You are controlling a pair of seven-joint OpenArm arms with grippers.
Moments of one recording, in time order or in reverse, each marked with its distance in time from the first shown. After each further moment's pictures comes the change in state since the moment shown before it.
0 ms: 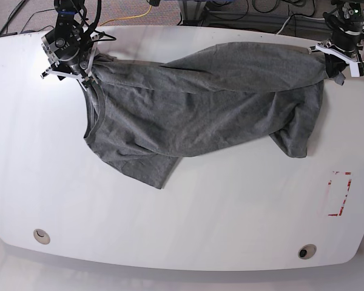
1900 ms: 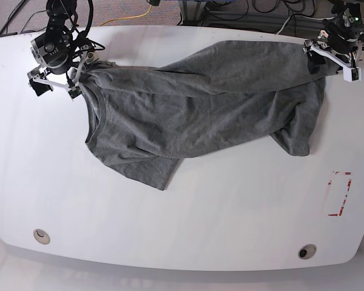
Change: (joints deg) left arm -4.3 0.0 0.2 0.0 0.2 0.0 13.7; right arm 2.6 1.3 4.9 0.5 0.1 -0.1 3.6
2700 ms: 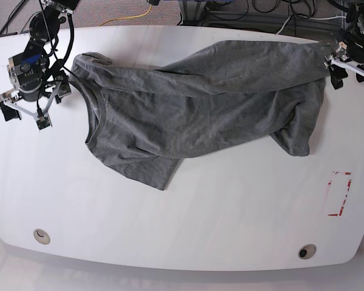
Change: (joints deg) left arm -4.8 1.3 -9.9 0.3 -0.2 0.2 0.5; right arm 12.8 2.2 7.7 0.0 -0.1 0.1 -0.7
